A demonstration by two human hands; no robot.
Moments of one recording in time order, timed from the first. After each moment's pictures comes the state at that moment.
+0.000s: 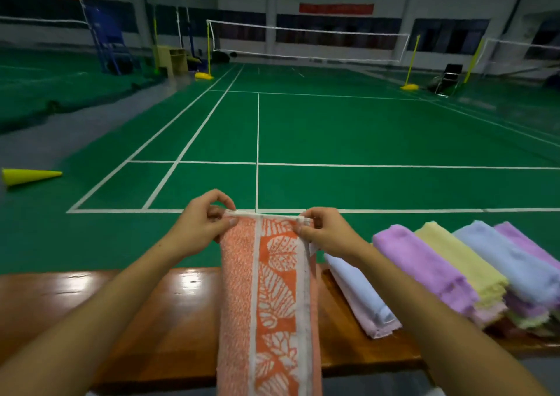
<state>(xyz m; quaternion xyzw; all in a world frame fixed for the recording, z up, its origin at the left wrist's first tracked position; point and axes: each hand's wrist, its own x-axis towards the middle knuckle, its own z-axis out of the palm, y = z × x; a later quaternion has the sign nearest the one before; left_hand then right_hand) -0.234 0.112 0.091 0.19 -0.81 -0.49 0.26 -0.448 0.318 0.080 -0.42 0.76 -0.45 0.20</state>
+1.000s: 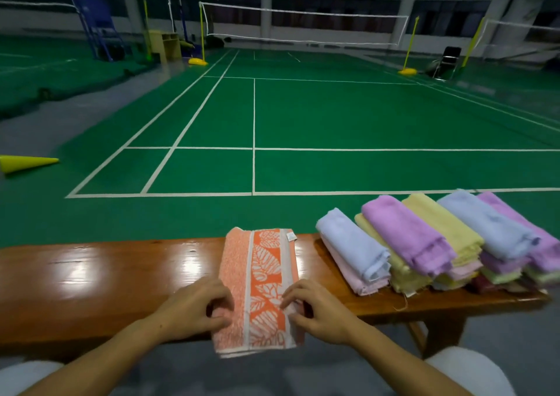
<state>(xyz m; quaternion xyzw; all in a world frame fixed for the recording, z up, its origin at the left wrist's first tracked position) -0.140 0.172 -0.061 0.07 -0.98 -0.18 0.01 -0.366 0.426 -0.072 -0.59 0.75 -0.23 0.18</state>
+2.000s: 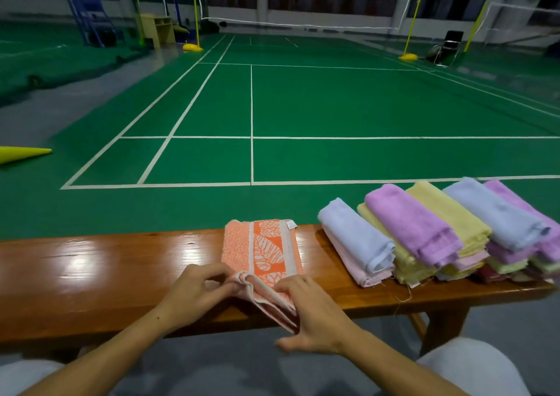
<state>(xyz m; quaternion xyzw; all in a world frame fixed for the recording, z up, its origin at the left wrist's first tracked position) -0.151 0.188 -0.050 0.11 -0.91 -0.36 0.19 -0.334 0.423 -0.067 -0.62 0.75 -0.19 0.09</state>
